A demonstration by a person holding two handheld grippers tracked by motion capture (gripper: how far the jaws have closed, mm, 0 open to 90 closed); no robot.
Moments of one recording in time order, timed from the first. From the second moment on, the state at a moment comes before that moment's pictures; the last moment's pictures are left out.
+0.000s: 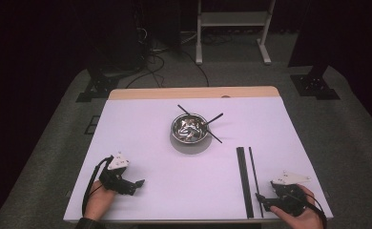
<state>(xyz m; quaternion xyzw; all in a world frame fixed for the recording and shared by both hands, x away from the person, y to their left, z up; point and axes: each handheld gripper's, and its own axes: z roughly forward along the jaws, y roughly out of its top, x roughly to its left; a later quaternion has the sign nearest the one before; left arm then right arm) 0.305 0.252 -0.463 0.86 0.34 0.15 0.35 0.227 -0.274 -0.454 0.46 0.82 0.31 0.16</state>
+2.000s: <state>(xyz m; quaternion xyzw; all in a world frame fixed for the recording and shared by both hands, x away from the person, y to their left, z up) 0.305 0.252 -0.463 0.86 0.34 0.15 0.35 0.240 -0.340 -0.452 0.51 0.79 0.29 0.19</state>
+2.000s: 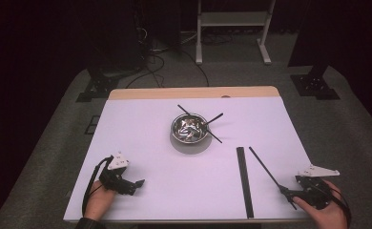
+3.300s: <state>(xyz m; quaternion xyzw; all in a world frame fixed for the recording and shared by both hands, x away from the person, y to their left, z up) 0.305 0.252 -0.463 0.86 0.34 0.15 0.35 0.264 -0.342 -0.442 0.50 0.78 0.33 0.18</state>
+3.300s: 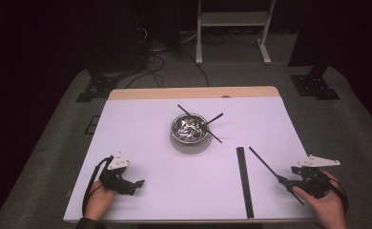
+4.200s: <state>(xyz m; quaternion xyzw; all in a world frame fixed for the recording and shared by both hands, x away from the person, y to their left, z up) 0.305 0.252 -0.463 0.86 0.34 0.15 0.35 0.295 -0.321 -0.447 0.47 0.80 0.33 0.15</state>
